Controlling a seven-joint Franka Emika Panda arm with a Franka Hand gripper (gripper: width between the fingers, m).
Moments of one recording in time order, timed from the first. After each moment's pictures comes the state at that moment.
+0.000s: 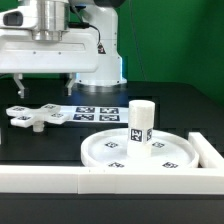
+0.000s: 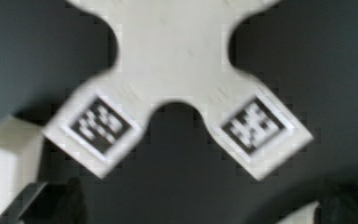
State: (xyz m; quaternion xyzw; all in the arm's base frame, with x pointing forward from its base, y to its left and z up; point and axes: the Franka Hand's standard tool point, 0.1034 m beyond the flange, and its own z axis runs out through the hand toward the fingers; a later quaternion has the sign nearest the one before) arm 0.457 -0.135 0.076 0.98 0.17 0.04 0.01
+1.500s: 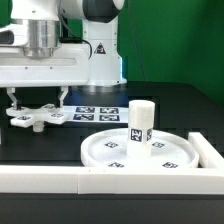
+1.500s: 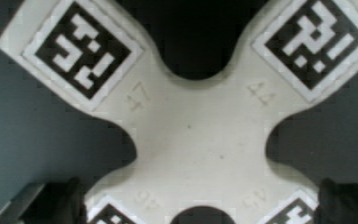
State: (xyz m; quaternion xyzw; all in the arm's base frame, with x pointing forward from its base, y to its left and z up) arm 0.438 -0.147 0.047 0.99 0.15 0.01 0.01
